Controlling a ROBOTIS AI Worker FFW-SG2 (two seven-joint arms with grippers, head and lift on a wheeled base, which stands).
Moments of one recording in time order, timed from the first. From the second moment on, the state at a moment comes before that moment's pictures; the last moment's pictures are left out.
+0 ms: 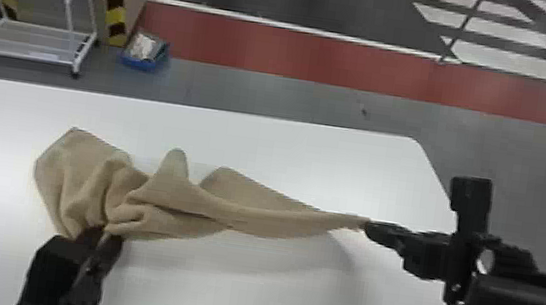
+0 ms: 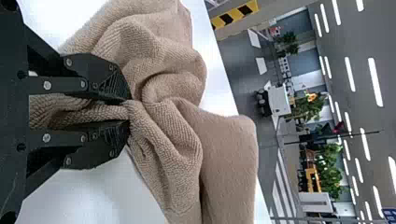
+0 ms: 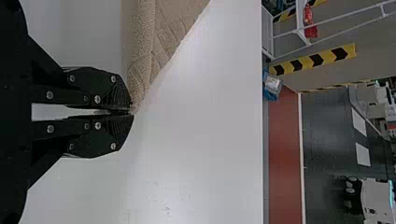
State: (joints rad) left arm 0.42 0.00 -0.09 -1.86 -0.32 0.26 -0.13; right arm 0.02 -0.01 -0.31 -2.02 0.47 1.03 0.93
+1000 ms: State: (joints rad) left arm 0.29 0.00 0.23 -2.16 -0.51 0.50 -1.08; right arm -0.01 -0.06 -0.33 -1.91 0.59 0.67 0.97
